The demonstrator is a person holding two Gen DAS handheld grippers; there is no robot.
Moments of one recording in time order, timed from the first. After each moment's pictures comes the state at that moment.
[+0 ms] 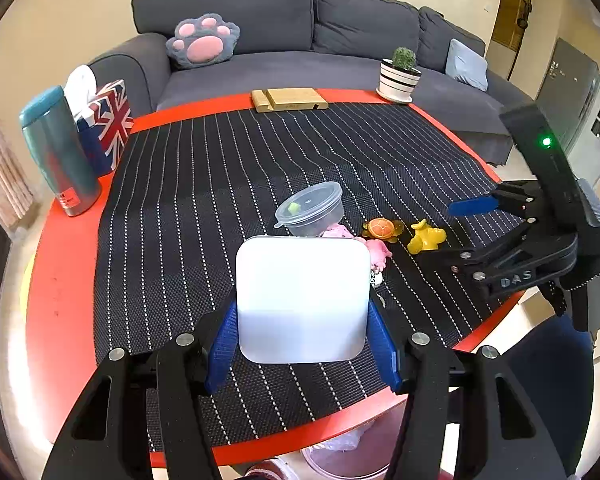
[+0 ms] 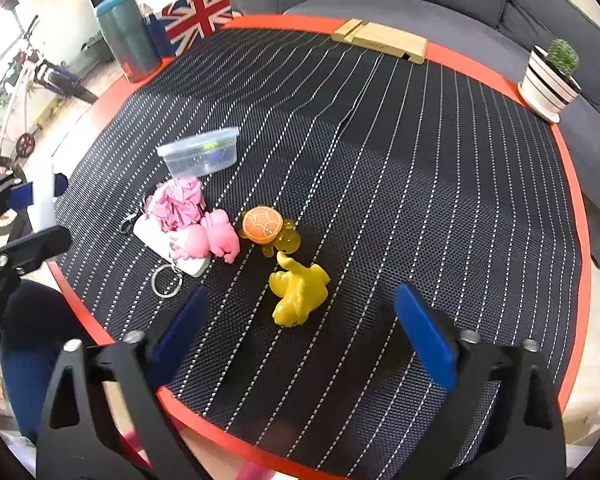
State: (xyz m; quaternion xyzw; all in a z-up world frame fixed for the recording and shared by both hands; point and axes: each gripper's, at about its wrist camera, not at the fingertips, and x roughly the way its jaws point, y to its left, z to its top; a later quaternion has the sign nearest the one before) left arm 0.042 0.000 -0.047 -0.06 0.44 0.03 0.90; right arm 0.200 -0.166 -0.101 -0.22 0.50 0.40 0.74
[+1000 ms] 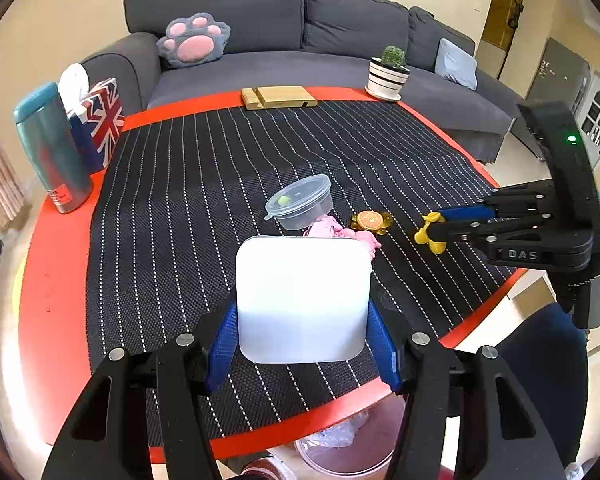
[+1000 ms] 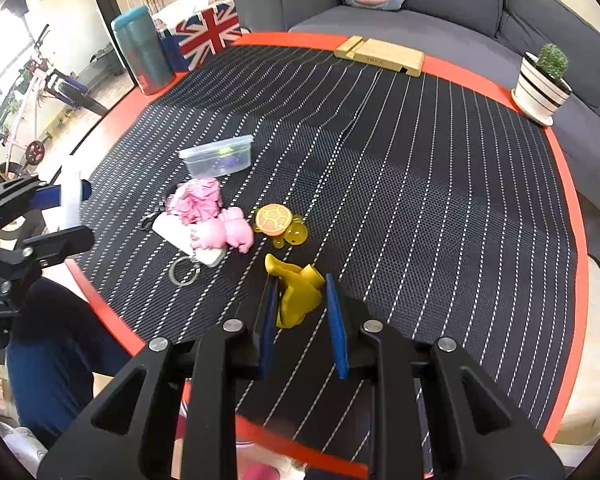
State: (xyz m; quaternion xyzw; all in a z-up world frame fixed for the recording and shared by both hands) left arm 0.036 -0.001 -0.048 -0.06 0.43 0.01 0.90; right arm 0.179 -0.193 -0.079 -0.19 0.47 0.42 0.76
